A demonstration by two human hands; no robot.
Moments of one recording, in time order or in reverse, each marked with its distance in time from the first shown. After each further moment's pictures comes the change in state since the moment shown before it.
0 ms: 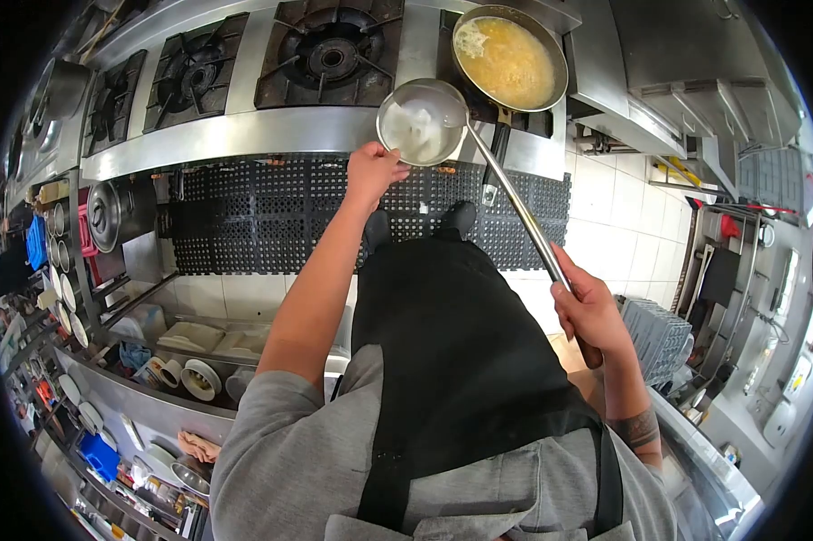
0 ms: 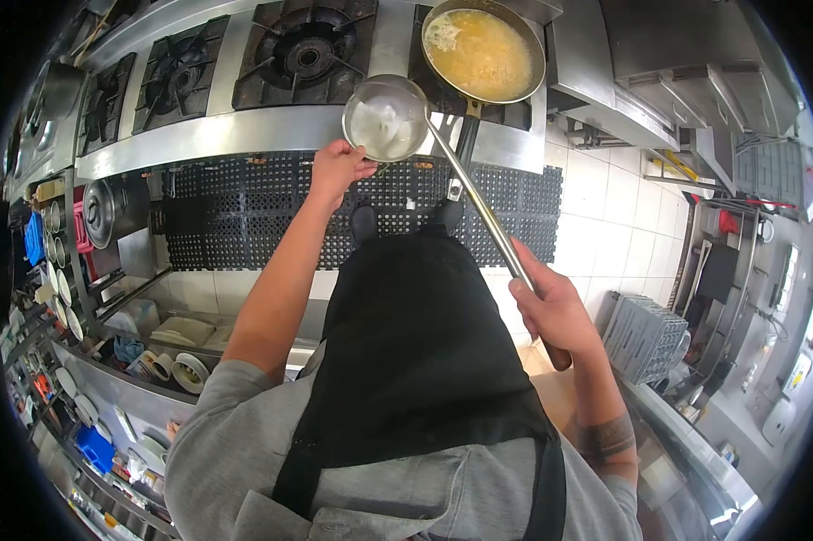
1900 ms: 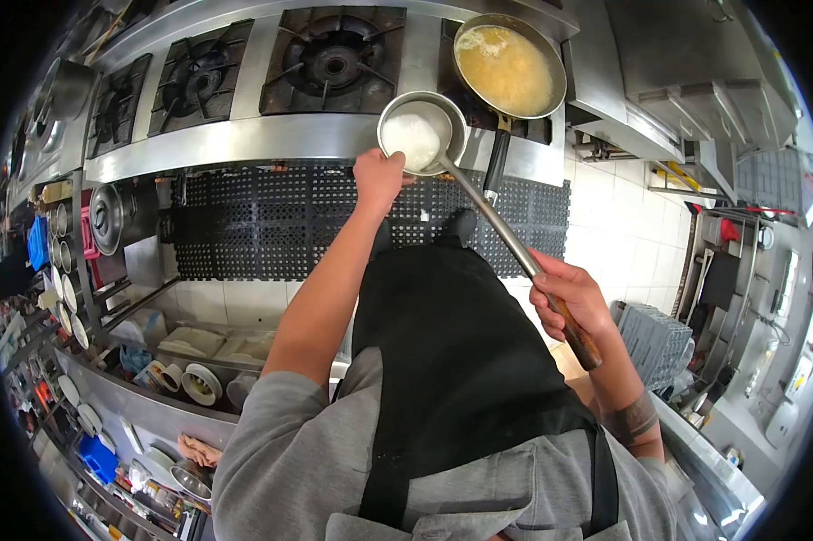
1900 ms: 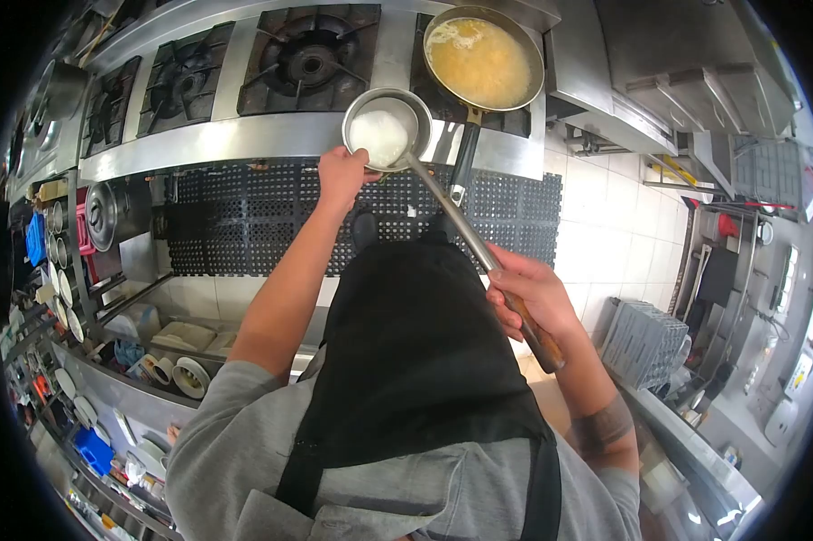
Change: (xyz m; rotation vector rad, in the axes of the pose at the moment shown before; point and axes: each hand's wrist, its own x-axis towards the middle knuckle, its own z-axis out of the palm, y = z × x) left_hand -0.003 0.007 0.015 0.012 0.153 0.098; right_hand 0.016 -0.024 0.022 0.649 -0.143 0.162
